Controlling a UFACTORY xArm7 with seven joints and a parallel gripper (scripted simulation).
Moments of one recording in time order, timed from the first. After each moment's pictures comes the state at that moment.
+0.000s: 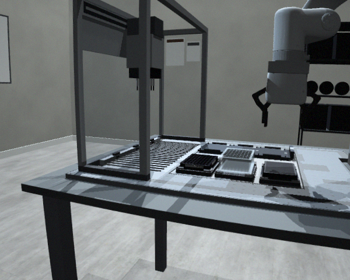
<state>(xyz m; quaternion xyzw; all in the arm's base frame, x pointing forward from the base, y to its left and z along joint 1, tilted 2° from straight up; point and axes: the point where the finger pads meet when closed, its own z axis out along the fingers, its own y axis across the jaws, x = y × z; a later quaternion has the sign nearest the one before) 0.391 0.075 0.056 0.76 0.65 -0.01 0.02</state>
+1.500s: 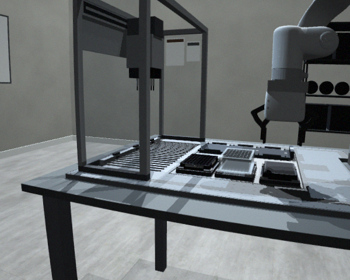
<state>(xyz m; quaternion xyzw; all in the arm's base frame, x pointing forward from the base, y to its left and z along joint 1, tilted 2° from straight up) 0.393 0.073 0.012 0.75 0.66 -0.01 0.02</state>
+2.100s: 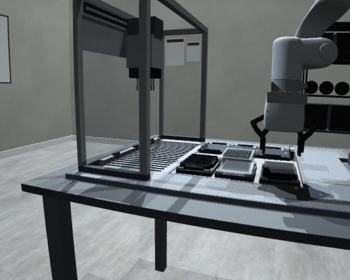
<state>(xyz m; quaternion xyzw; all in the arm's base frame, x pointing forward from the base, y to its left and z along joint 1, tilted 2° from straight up) 0.393 0.072 -0.015 0.75 0.66 -0.01 0.02</state>
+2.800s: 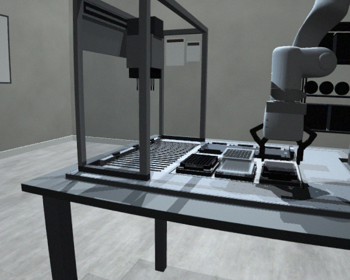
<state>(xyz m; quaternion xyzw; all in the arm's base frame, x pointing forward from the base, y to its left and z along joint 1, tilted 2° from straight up) 0.393 0.071 -0.037 0.75 0.66 -0.01 0.02</state>
